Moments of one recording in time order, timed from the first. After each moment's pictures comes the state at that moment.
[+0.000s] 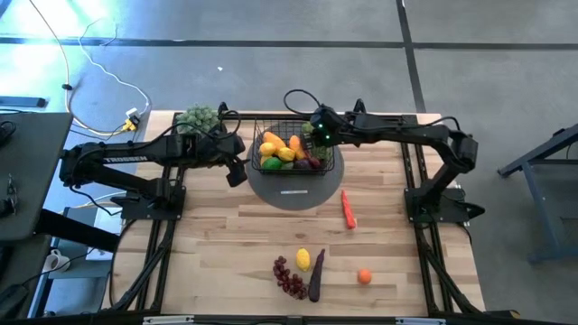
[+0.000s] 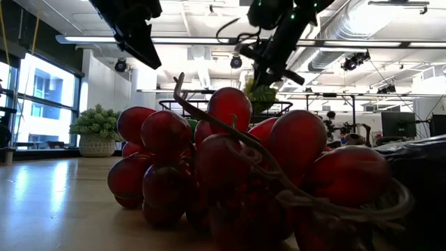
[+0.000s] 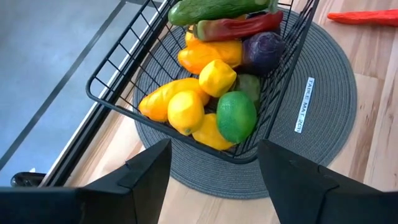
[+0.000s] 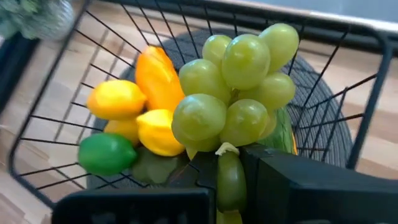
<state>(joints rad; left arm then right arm) 0.28 1.11 0.97 -0.68 -0.34 -0.07 -0.35 1.66 1.35 -0.62 0.21 0.81</state>
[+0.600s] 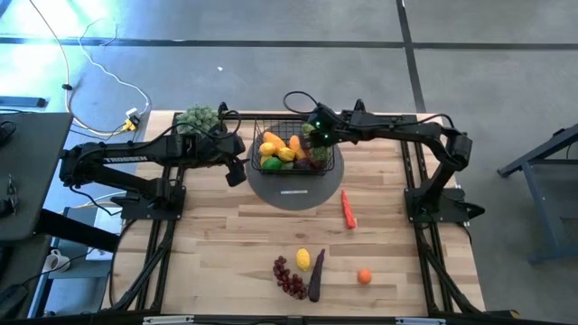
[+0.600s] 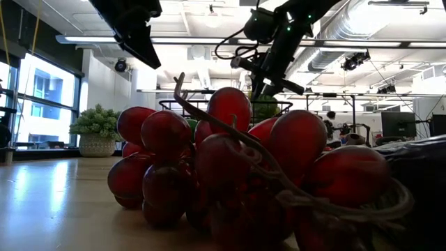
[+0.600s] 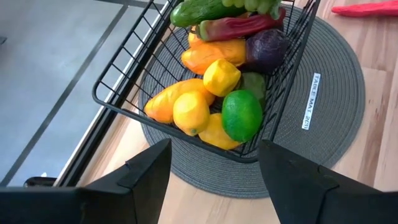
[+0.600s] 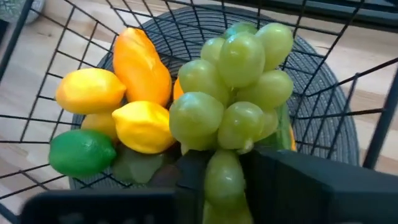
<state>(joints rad) 0.28 1.11 0.97 -0.68 -0.36 -0.03 -0.40 1.72 1.35 -0.62 0.14 0.81</state>
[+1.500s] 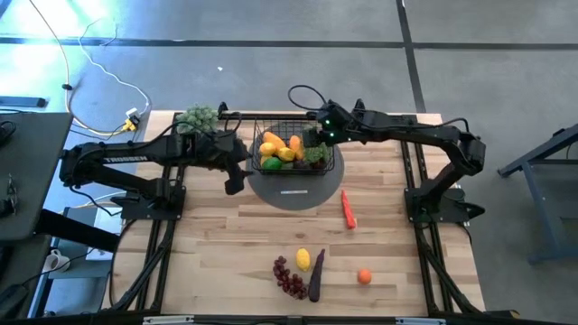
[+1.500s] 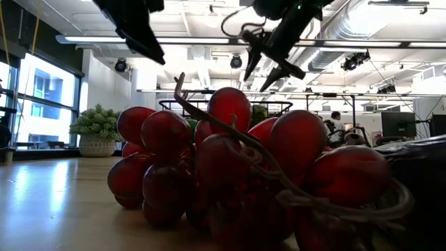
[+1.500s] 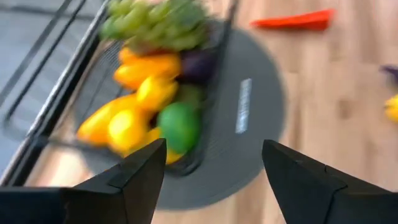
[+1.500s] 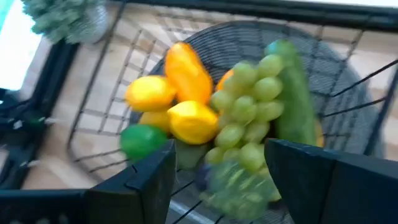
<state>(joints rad) 0.28 1.11 0.97 -0.63 -0.10 0.02 -0.37 1.60 1.35 -0.62 0.10 0.86</state>
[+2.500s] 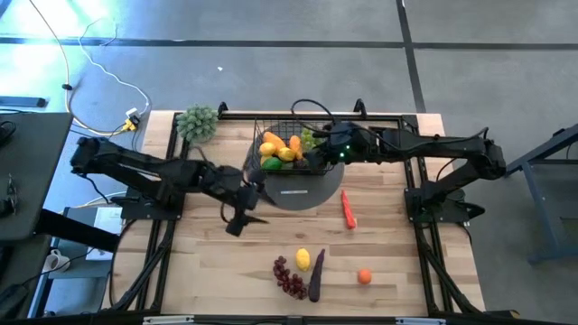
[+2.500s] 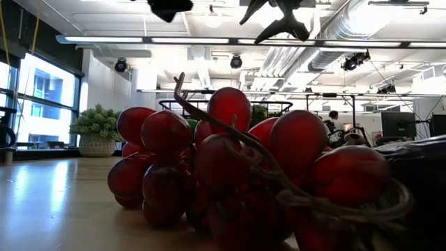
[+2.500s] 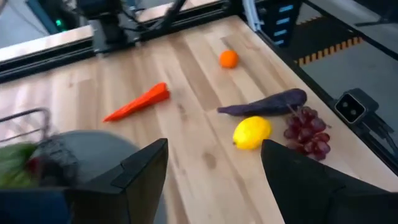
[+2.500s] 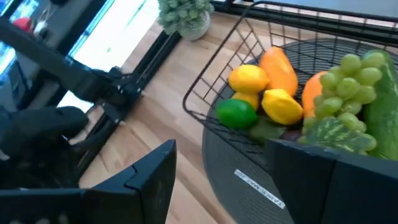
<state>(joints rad) -0.05 1.24 0.97 -0.29 0.10 0.19 -0.09 1.42 1.35 -0.57 0.21 0.84</state>
